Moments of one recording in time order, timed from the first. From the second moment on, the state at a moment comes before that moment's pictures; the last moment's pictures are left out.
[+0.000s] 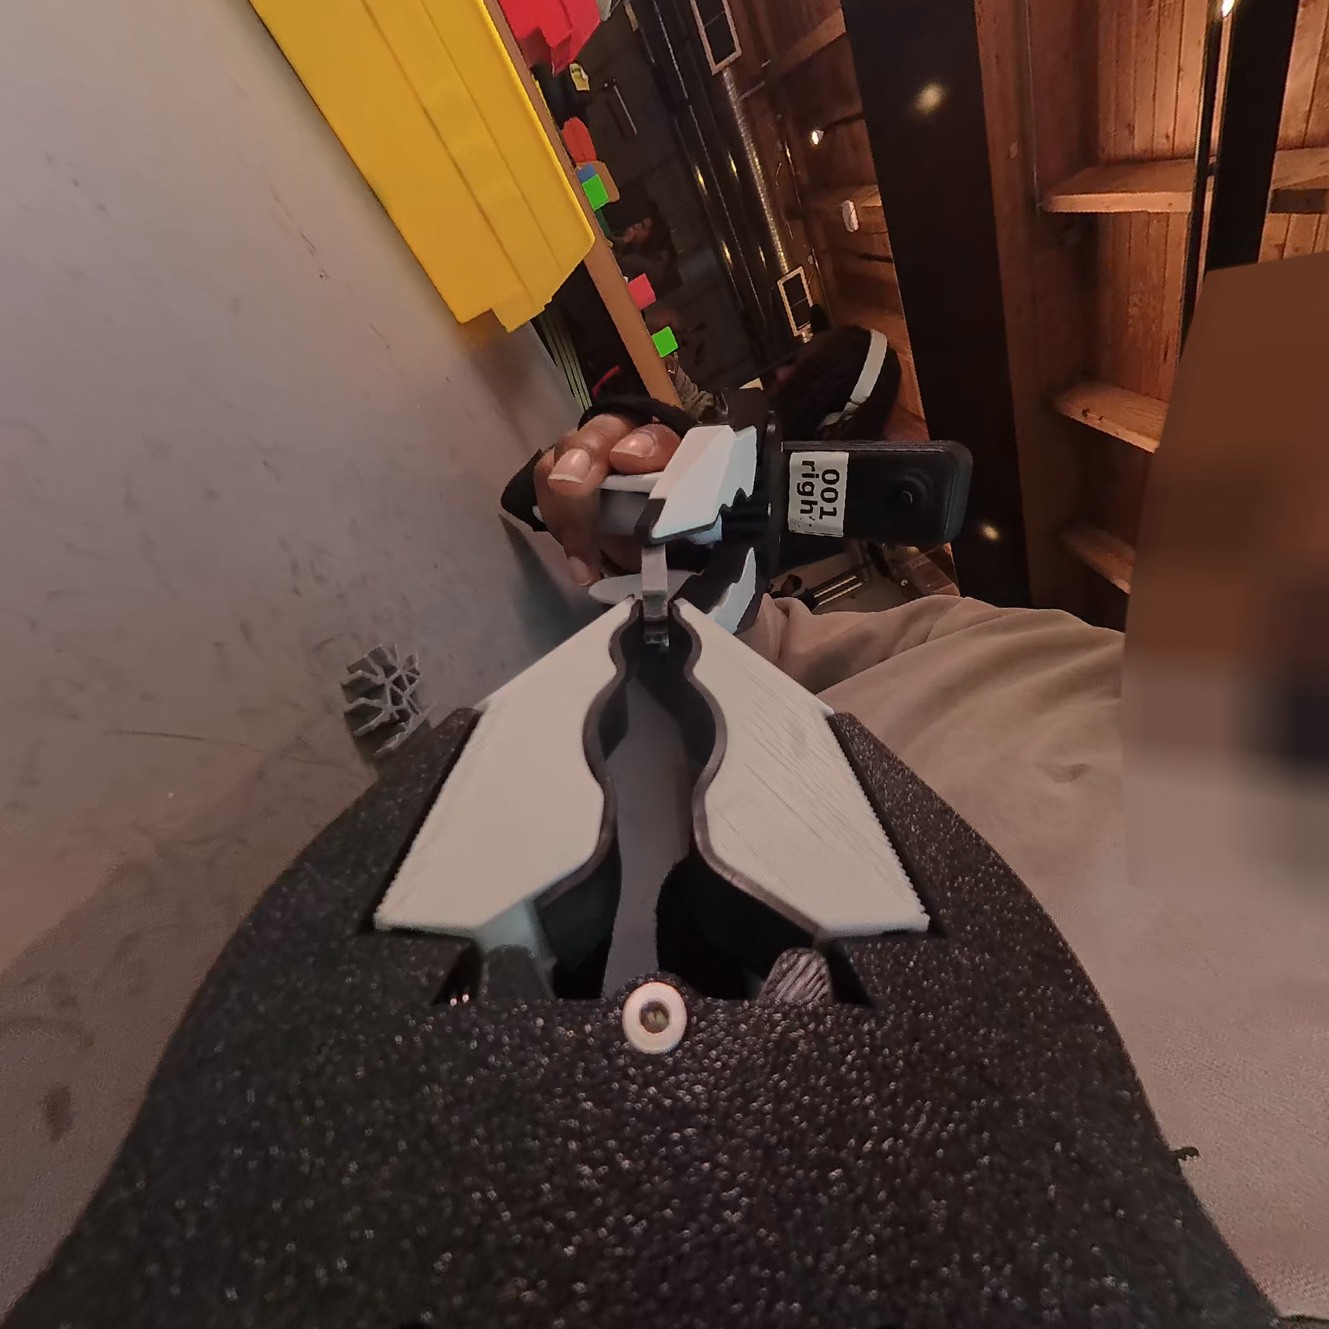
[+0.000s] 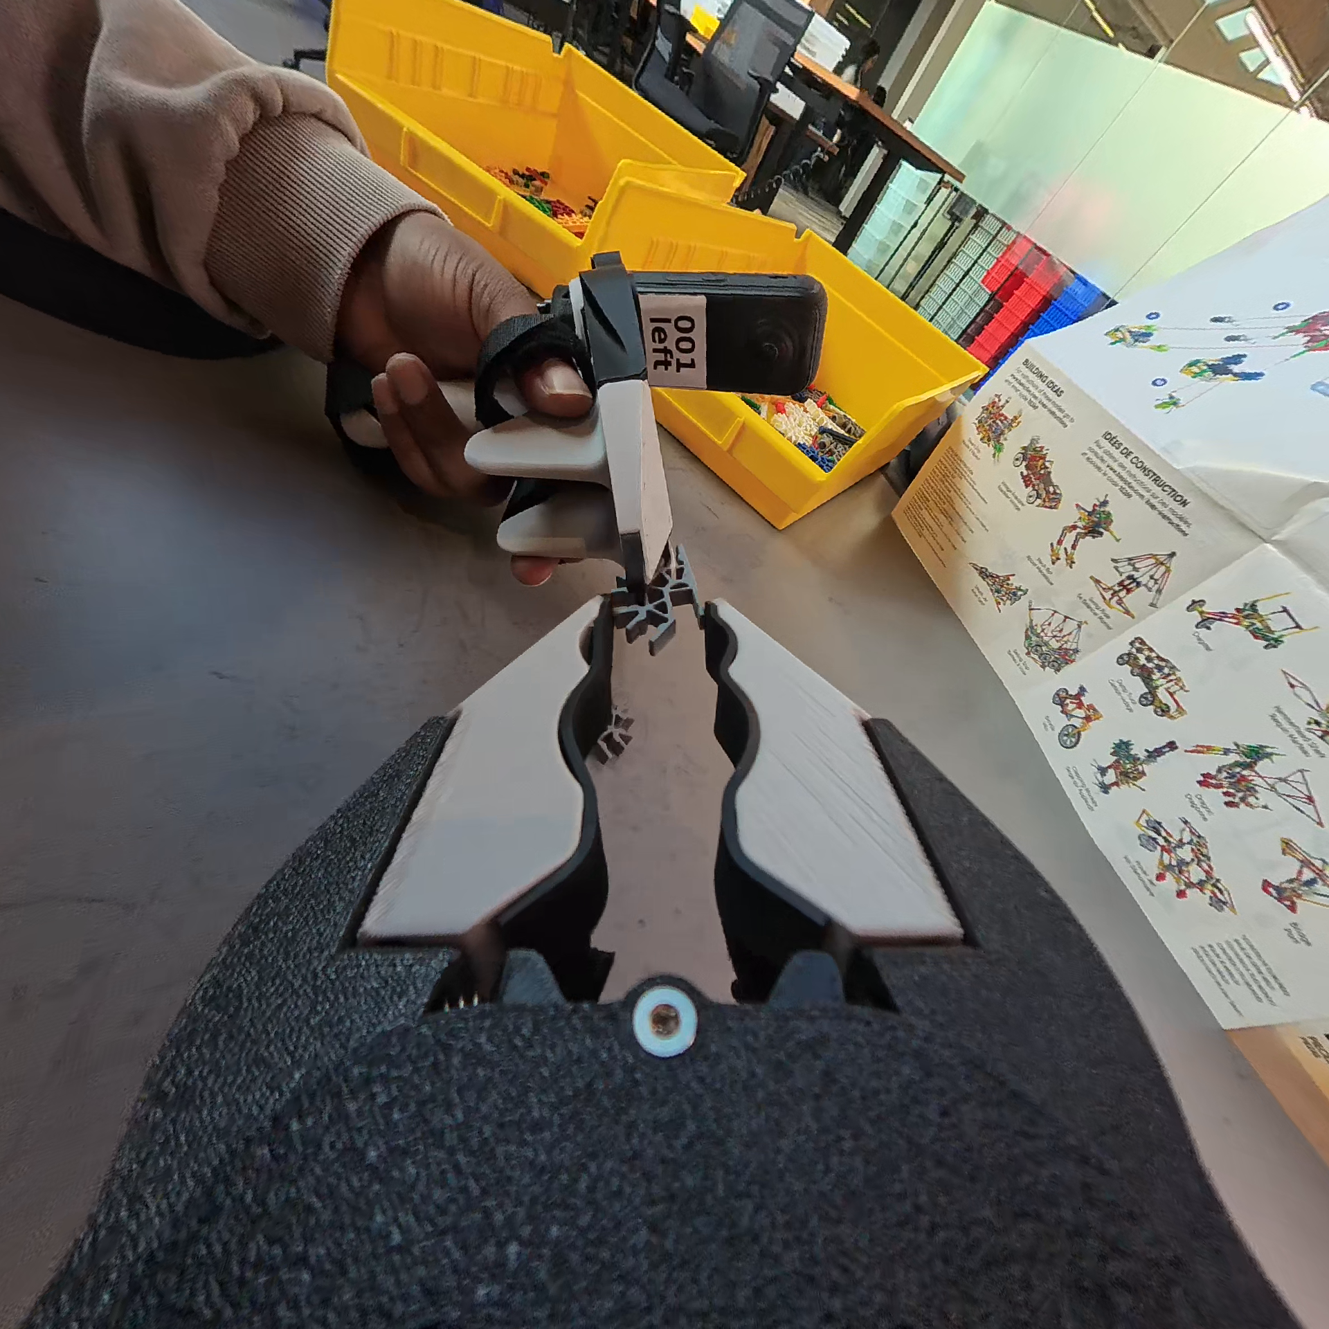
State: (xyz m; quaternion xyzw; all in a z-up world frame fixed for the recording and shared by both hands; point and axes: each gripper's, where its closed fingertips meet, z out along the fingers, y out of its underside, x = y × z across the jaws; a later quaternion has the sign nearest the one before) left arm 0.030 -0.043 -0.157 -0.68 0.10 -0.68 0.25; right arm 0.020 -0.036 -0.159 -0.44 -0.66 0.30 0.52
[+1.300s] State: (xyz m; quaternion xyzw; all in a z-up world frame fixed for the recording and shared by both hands) left arm -0.017 -0.018 -0.232 -0.85 0.33 -0.22 0.35; right arm 0.062 0.010 -0.233 -0.63 -0.66 0.22 0.33
